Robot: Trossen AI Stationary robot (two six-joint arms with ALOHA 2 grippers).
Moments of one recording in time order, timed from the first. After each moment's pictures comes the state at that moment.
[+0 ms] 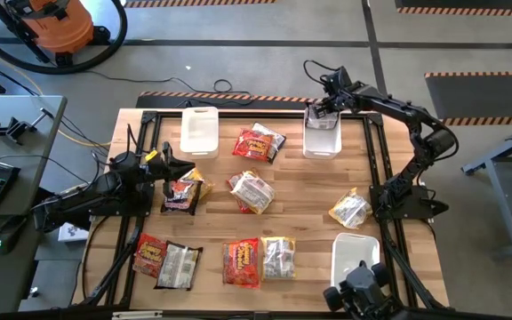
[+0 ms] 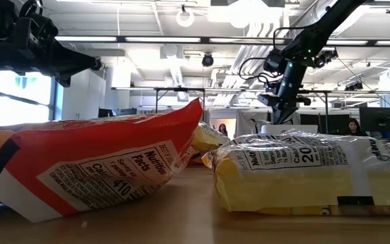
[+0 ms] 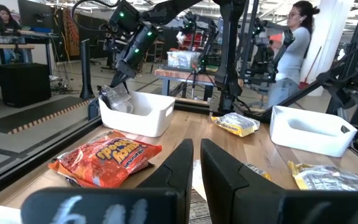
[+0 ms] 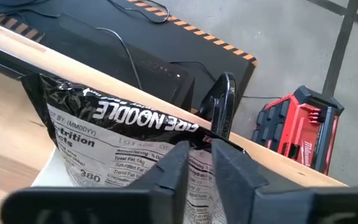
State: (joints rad) left arm 0.42 0.02 0.01 0.05 0.23 -0.08; right arm -0.99 1.64 1.15 -0.47 0.15 0.08
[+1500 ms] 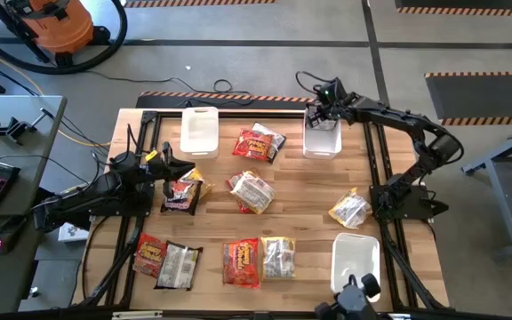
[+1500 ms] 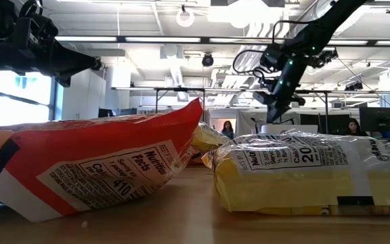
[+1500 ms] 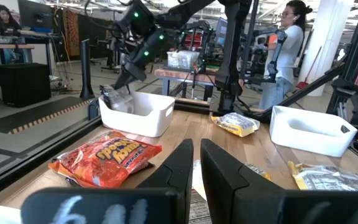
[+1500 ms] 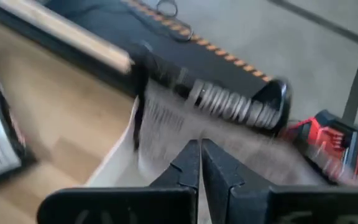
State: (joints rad) left arm 0.42 0.02 0.01 0.05 0.23 -0.08; right arm -0.87 1.58 1.03 -0.33 0.16 0.11
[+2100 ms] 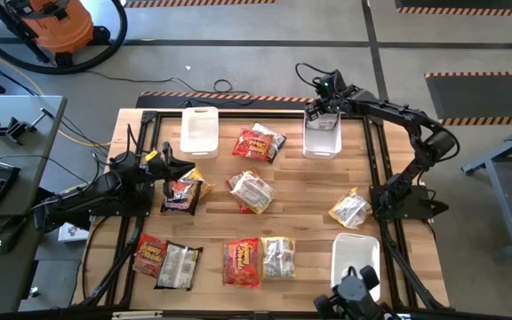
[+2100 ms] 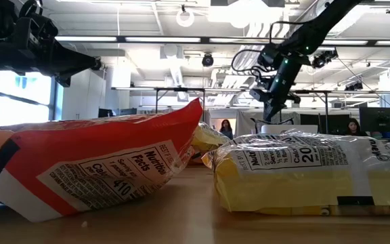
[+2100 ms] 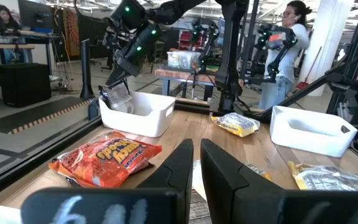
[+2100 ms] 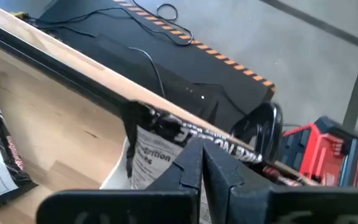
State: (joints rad) left arm 0.42 0.02 0.01 0.05 0.23 -0.08; right arm -0.90 1.63 1.12 -0.38 0.13 0.07
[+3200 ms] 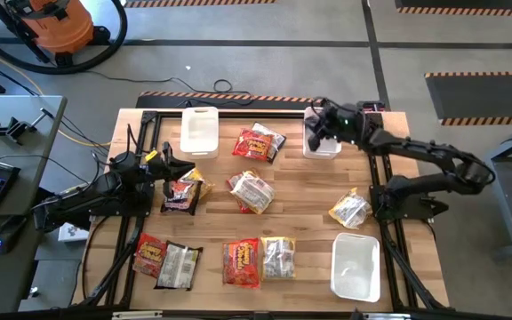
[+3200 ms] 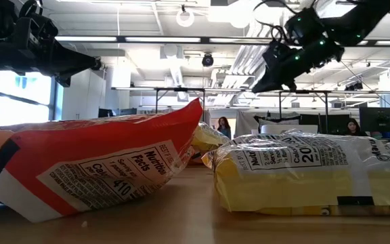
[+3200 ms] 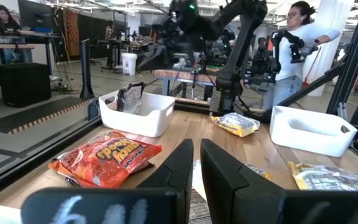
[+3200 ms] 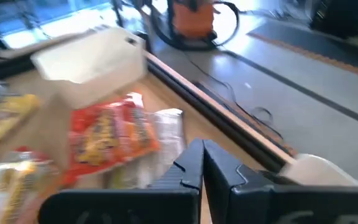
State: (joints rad) left arm 0.42 0.02 0.01 0.05 0.23 -0.08; right arm -0.64 1.19 0.60 0.21 -0.08 0.05
